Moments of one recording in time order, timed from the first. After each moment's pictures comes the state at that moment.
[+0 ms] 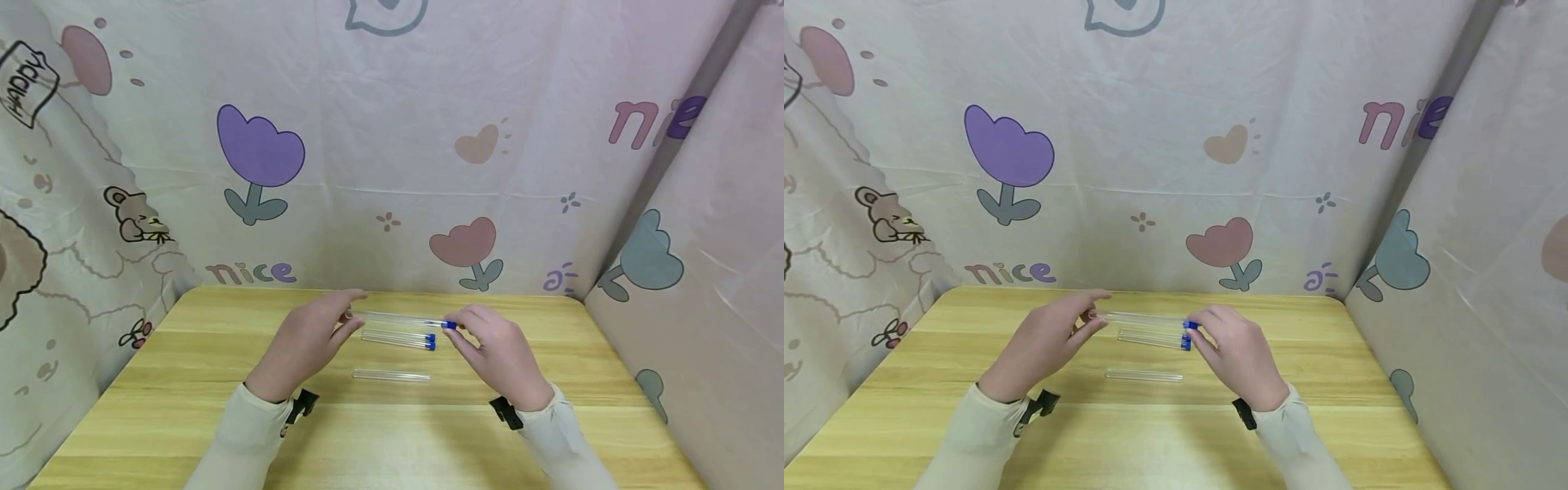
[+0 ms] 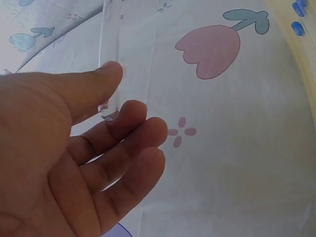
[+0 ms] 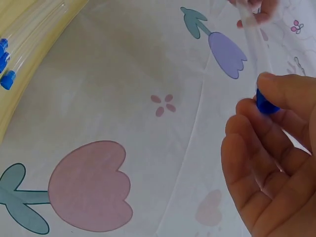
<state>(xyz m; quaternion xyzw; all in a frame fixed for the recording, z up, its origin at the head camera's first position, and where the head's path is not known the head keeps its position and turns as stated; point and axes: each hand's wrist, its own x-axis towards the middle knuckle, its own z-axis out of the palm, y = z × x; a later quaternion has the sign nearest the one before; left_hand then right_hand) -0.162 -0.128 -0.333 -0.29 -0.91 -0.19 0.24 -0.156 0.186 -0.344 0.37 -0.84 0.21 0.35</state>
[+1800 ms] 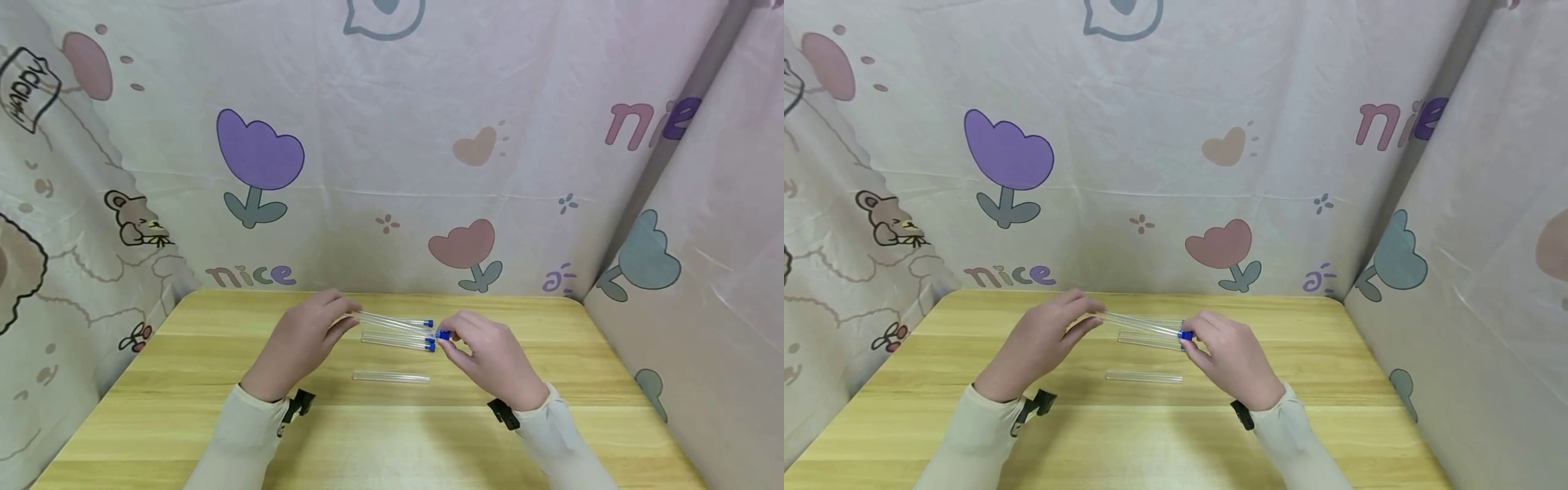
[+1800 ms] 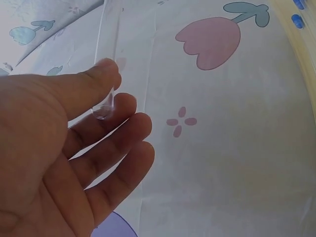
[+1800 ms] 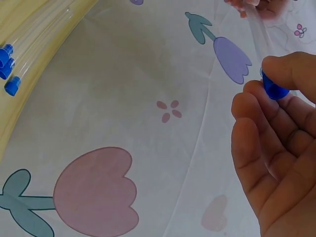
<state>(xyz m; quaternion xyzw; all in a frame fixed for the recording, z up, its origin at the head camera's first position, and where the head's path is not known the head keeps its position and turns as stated) -0.165 -0.135 -0.334 -0.32 -0.88 -0.19 0.29 -0.159 0.182 -0.348 0.42 -0.83 0.20 0.32</state>
